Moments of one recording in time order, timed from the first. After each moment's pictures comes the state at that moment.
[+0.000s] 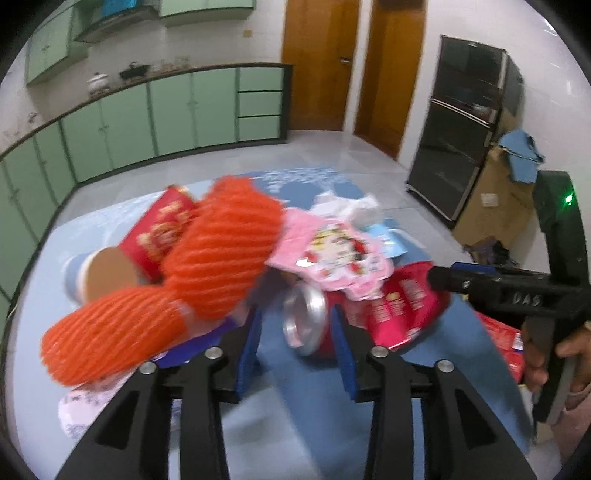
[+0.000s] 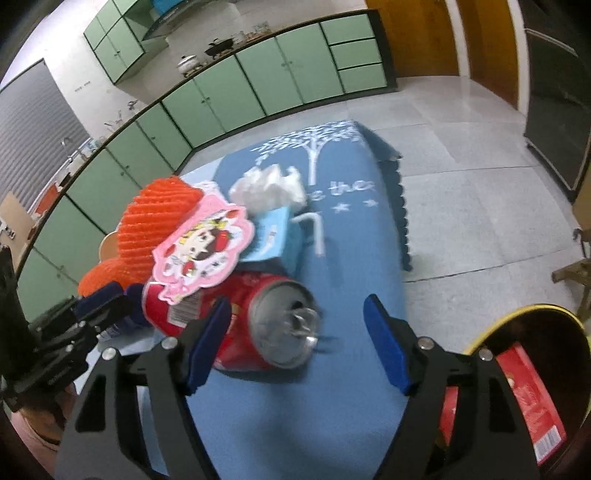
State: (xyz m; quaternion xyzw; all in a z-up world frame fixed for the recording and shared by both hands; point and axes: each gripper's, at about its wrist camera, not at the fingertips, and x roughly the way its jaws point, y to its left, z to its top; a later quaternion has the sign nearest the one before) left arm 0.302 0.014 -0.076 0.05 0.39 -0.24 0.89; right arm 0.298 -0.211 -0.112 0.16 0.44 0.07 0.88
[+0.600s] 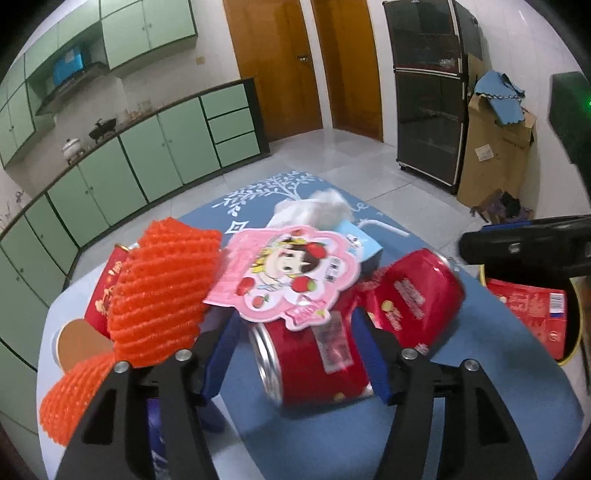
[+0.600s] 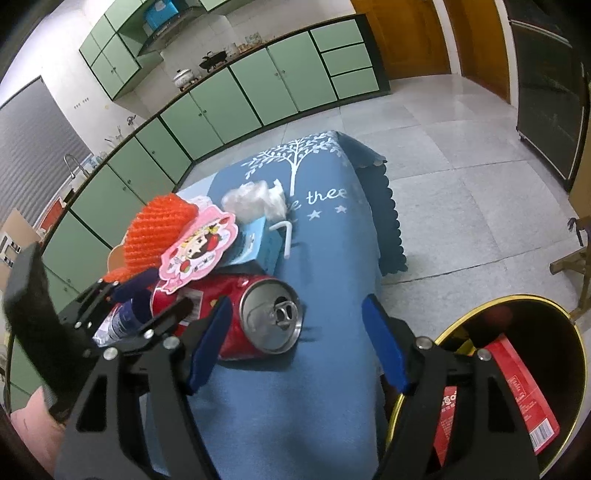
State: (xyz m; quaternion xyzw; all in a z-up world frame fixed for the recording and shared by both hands) left arm 0.309 -0.052 -0.098 0.18 0.33 -0.24 0.89; right arm 0.278 -0.238 -0.102 0.18 0.43 0.07 0.88
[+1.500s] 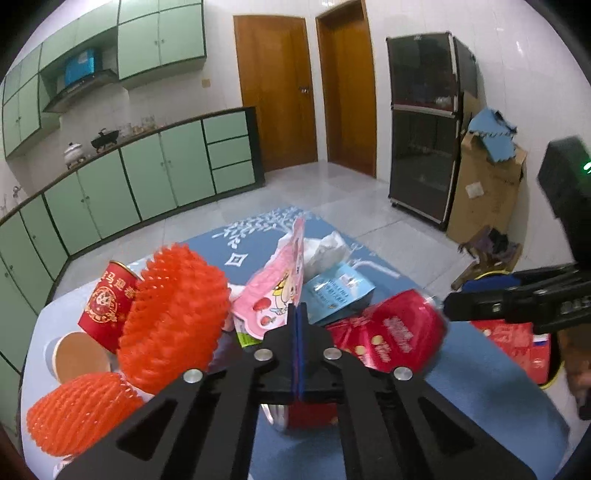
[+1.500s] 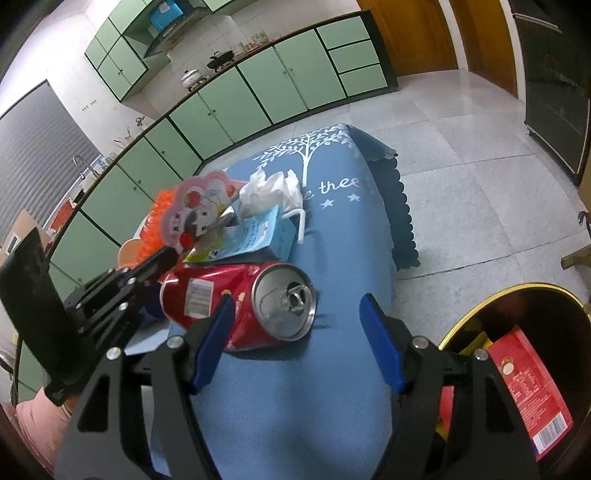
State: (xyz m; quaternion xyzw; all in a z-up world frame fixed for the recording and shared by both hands) left arm 0.301 -0.037 -0.080 0.13 0.28 -0.27 0.91; right arm 0.268 -0.230 -0.106 0.20 0.42 0.09 0.88
